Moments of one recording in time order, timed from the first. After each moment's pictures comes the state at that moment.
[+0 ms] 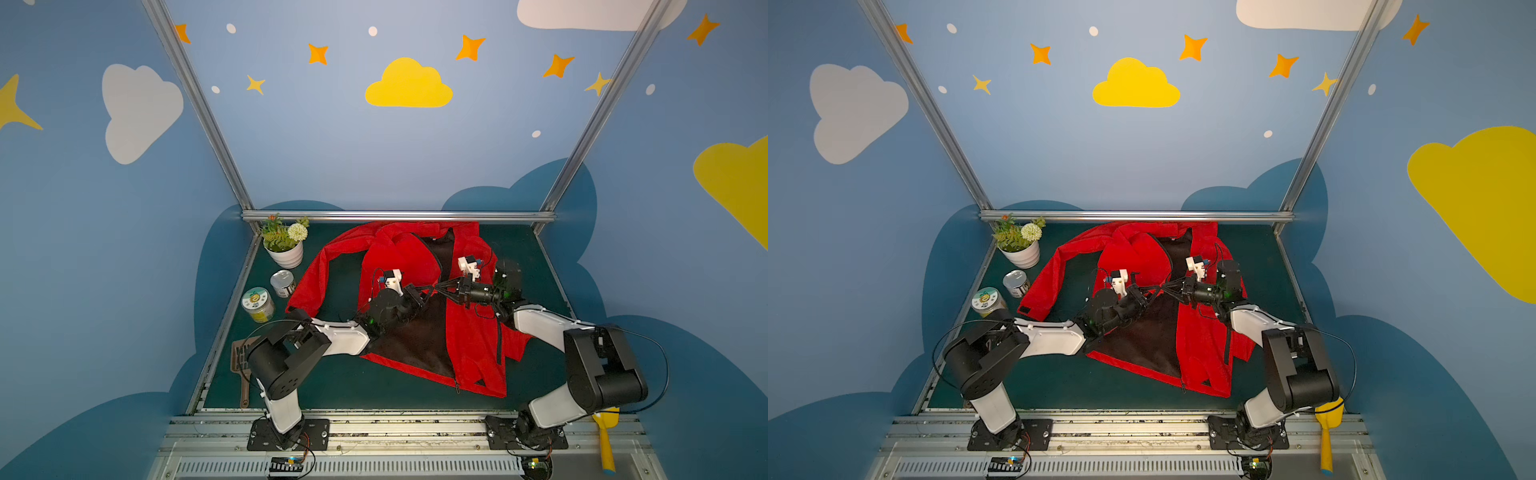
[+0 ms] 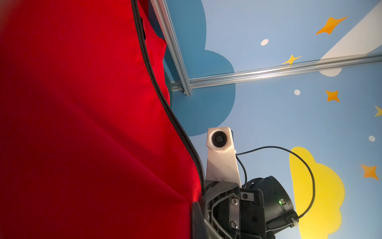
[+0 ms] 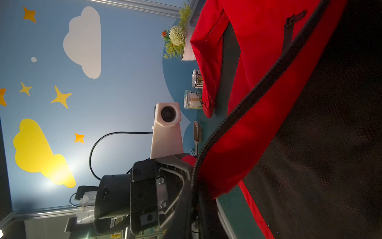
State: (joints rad) left arm -0.81 1.77 0.80 0.87 0.06 -1.43; right arm 0.24 1.54 0.73 0.42 -1.06 1.07
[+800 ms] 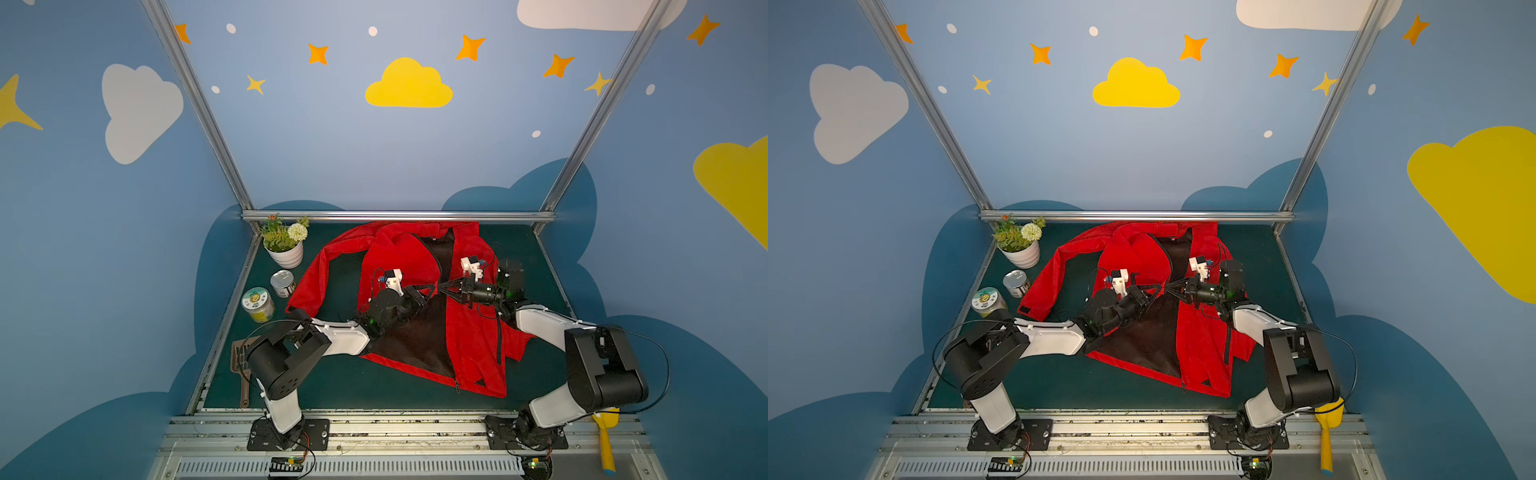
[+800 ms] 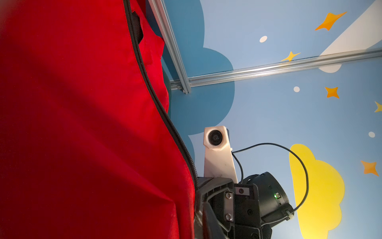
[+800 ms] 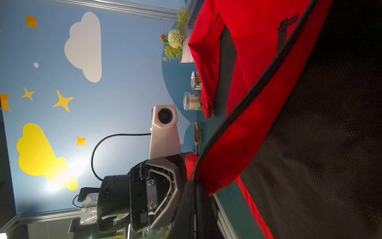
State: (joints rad) left arm -0.81 1.77 0.80 0.87 0.07 -1.42; right arm 0.22 1.54 0.73 0.40 -1.08 1.06
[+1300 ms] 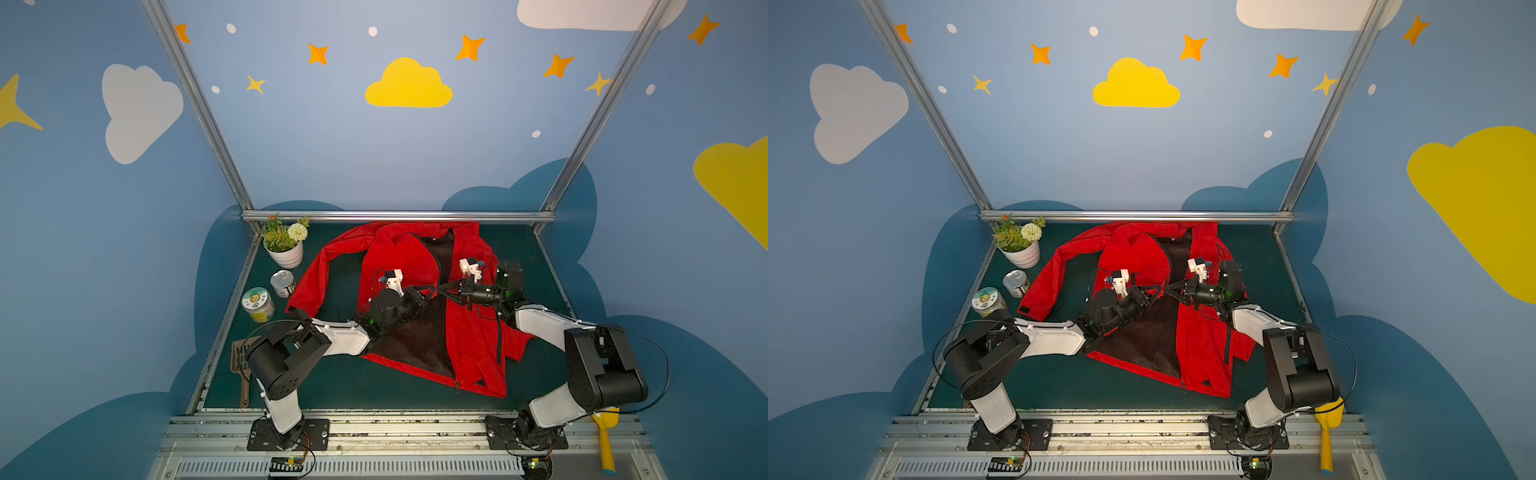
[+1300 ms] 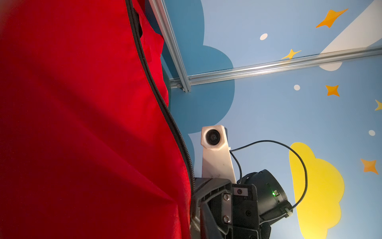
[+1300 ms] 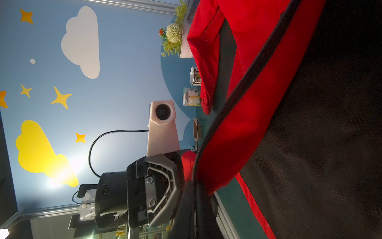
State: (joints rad) left arm -0.81 1.77 0.80 0.87 0.08 -1.42; right arm 0.23 1.54 0.73 0.38 -1.09 1.05
